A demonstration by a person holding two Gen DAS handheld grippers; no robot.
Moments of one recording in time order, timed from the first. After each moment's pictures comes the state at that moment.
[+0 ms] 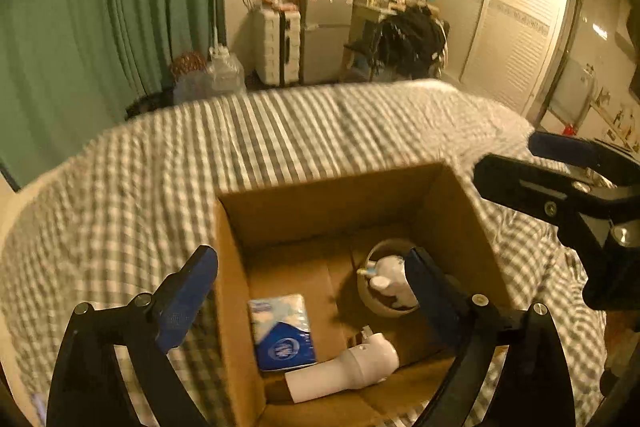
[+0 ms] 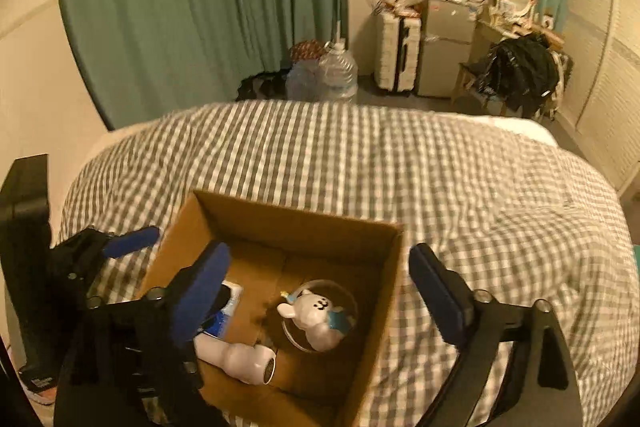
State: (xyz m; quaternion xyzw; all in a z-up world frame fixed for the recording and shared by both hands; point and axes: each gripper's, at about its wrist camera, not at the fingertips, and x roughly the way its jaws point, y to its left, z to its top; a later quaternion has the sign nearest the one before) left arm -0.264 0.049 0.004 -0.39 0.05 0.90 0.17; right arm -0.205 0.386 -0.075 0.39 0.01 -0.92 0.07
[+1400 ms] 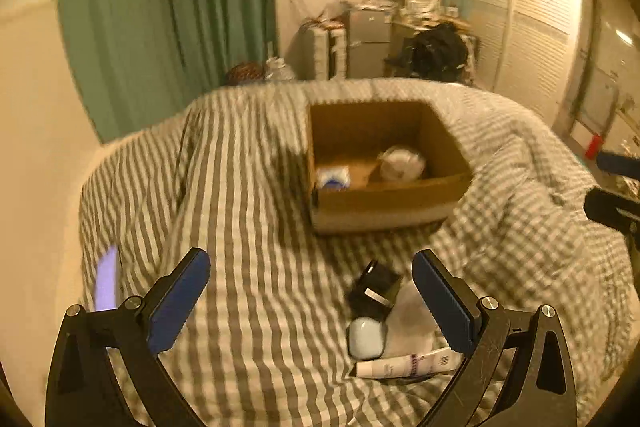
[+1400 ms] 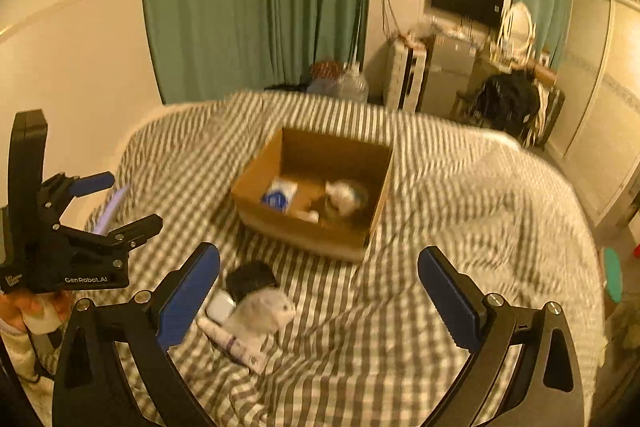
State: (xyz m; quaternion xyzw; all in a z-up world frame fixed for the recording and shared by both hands) left arm -0.045 -0.028 0.006 -0.37 0.05 0.92 0.08; right arm 0.052 0.376 -0.031 0.37 0.05 -0.92 0.10
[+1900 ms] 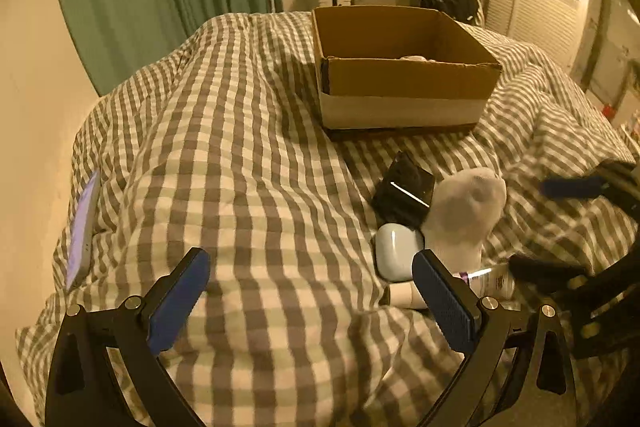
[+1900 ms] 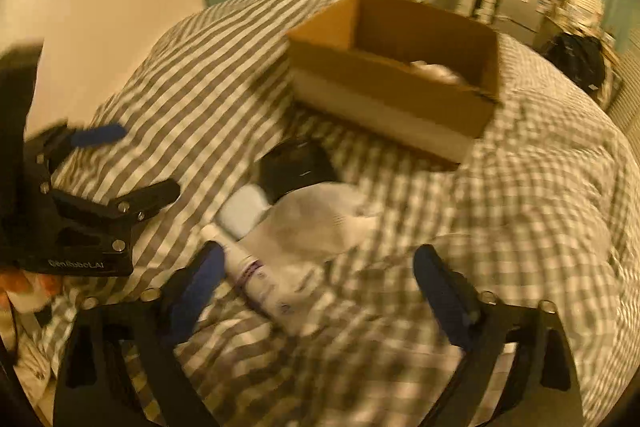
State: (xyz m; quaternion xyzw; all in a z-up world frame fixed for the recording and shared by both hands) left arm -0.015 -0.042 -0.075 -0.43 0.08 0.90 0.08; right arm 0.049 0.320 -0.183 0.47 0.10 -0.85 0.20
